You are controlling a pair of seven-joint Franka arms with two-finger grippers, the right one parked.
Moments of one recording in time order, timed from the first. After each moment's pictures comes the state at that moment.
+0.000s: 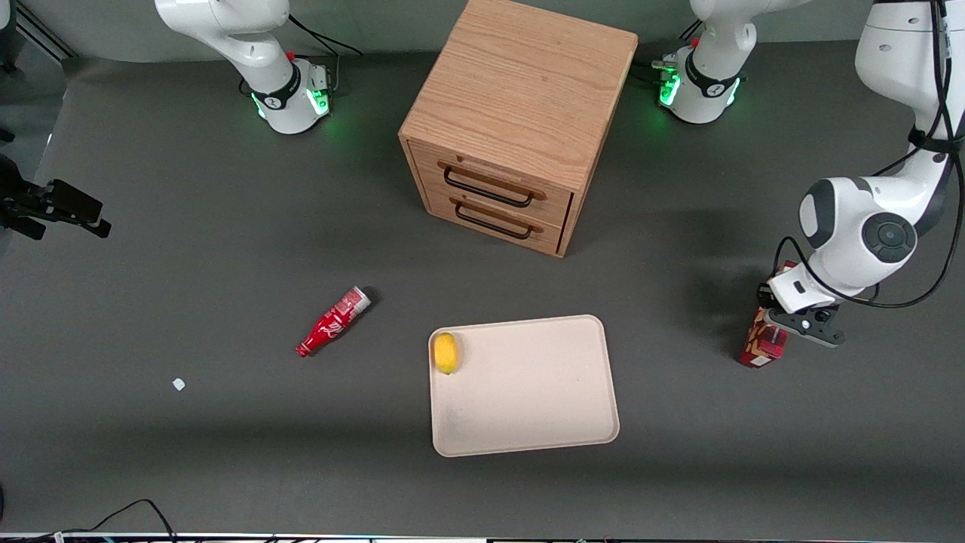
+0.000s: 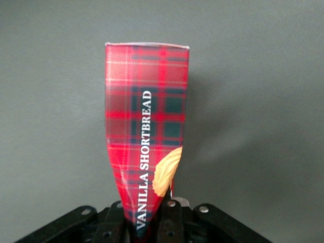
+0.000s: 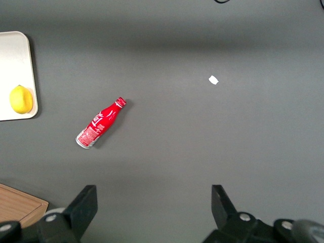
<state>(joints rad) 0.19 0.36 -0.11 -2.11 0.16 2.51 0.41</state>
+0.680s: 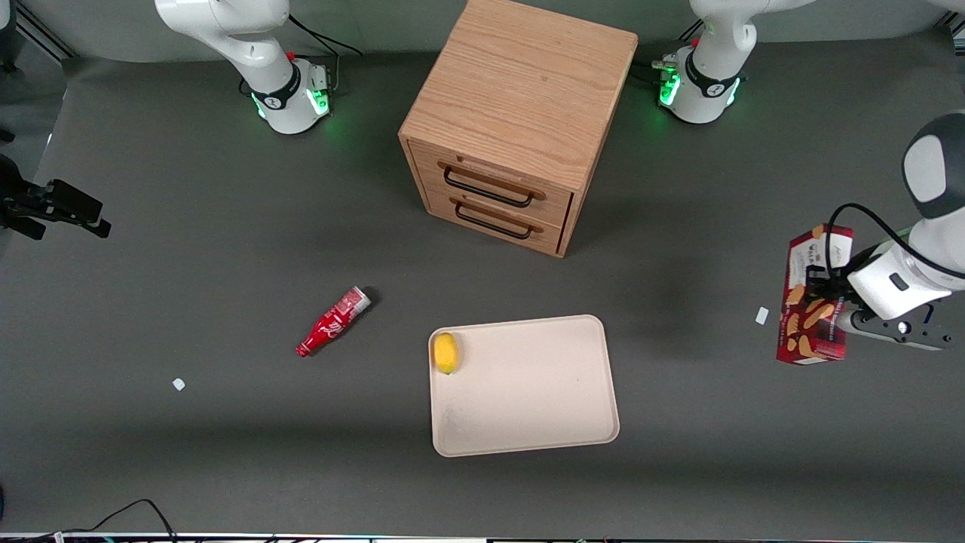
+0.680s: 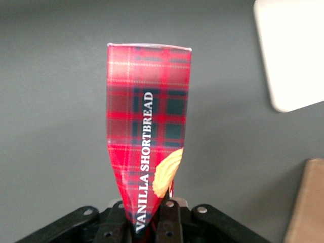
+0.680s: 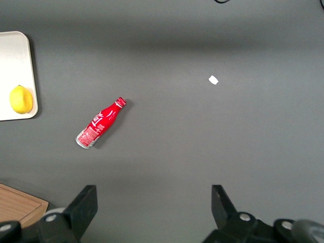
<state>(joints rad) 0.13 0.24 -0.19 -1.57 0.00 1.75 0.11</state>
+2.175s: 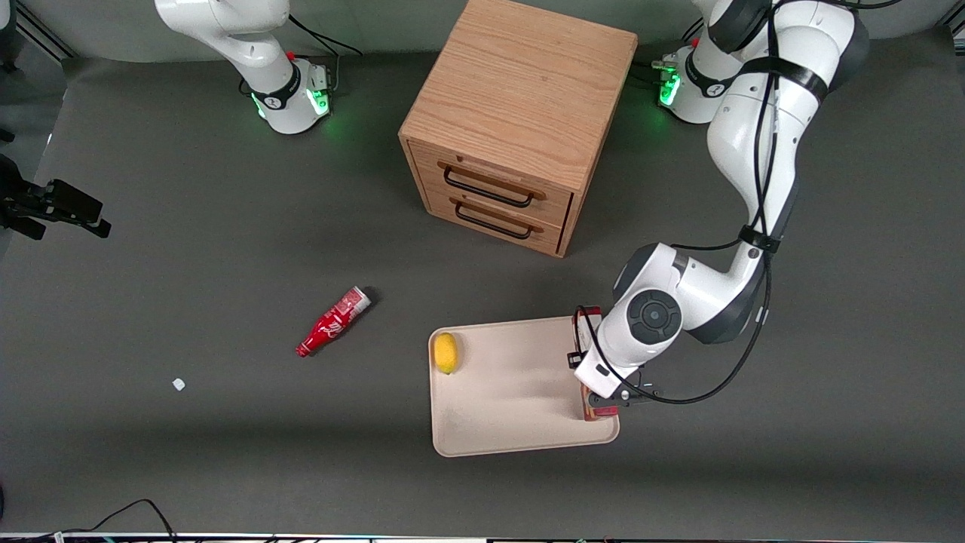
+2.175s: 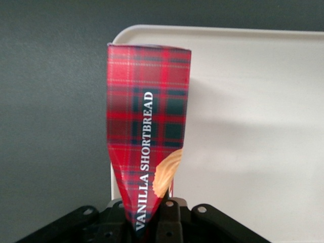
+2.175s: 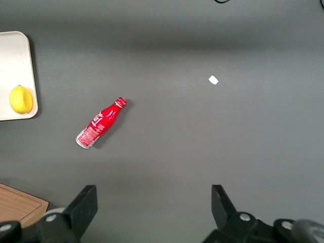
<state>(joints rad) -0.20 0.86 -0.33 -1.29 0.24 2.15 -0.66</state>
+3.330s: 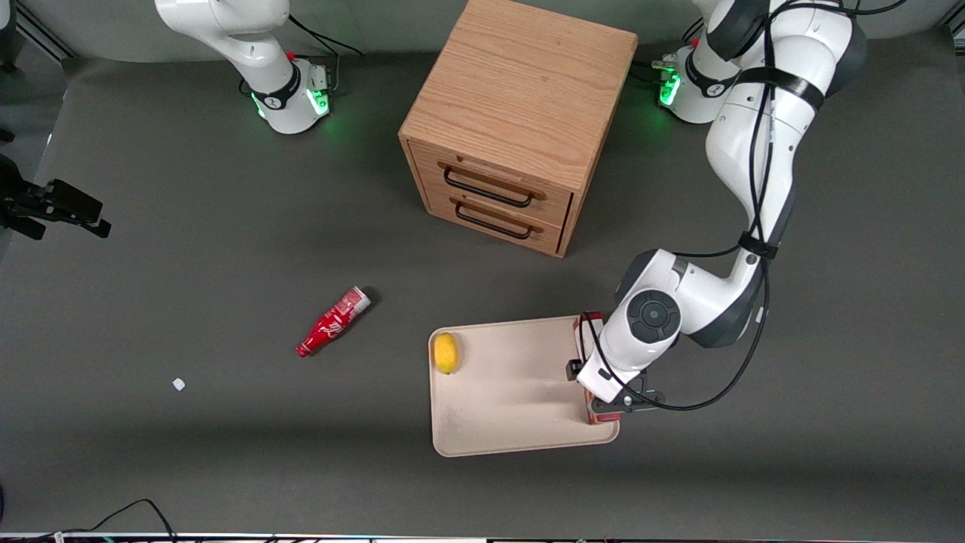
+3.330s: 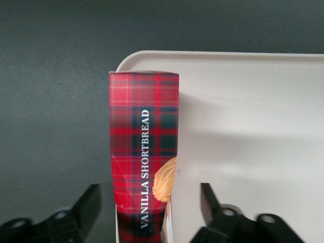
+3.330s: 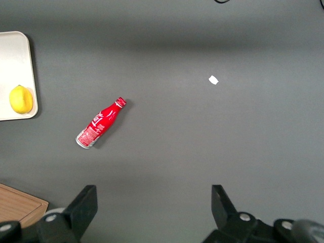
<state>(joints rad) -0.20 0.87 -0.31 -1.30 0.29 2.24 -0.66</state>
